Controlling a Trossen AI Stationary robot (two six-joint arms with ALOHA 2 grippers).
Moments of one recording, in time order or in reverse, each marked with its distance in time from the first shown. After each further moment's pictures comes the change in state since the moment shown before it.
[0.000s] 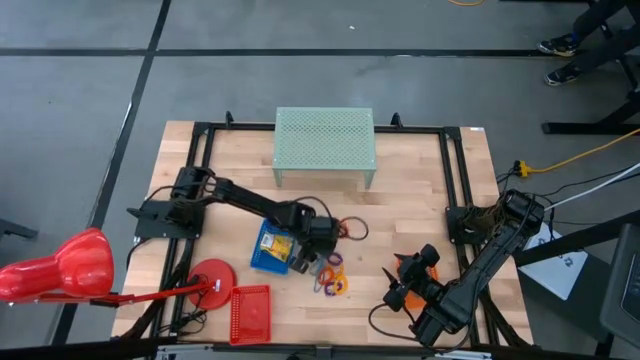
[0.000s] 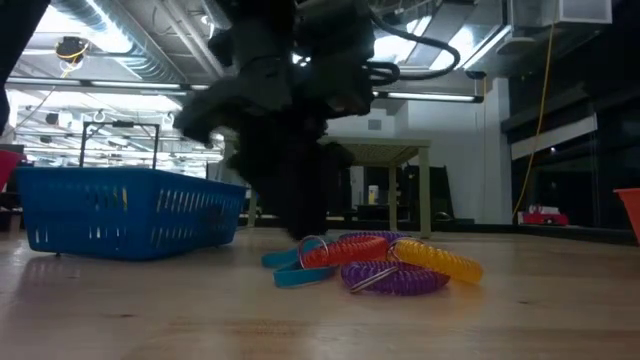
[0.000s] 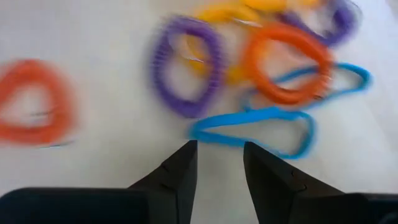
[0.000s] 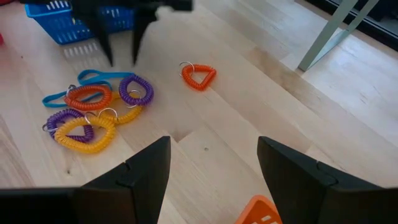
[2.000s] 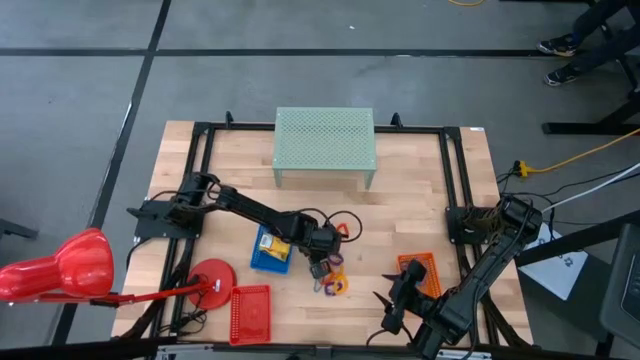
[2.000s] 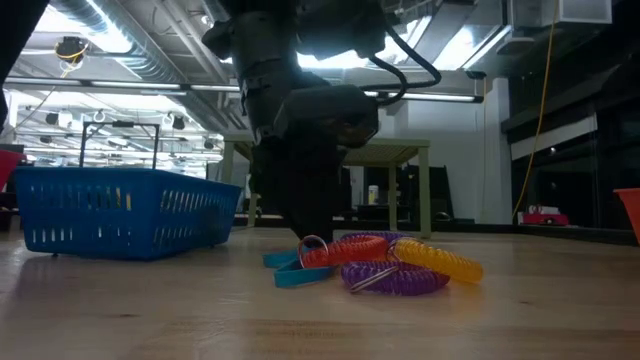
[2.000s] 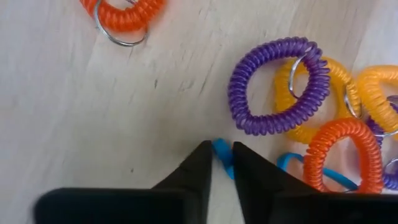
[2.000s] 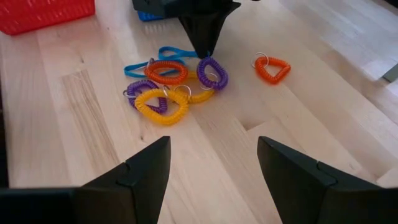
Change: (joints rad) left arm -0.117 0.109 0.040 0.002 -0.193 -0.870; right arm 0.035 0.054 0.000 0.332 0.004 -0.311
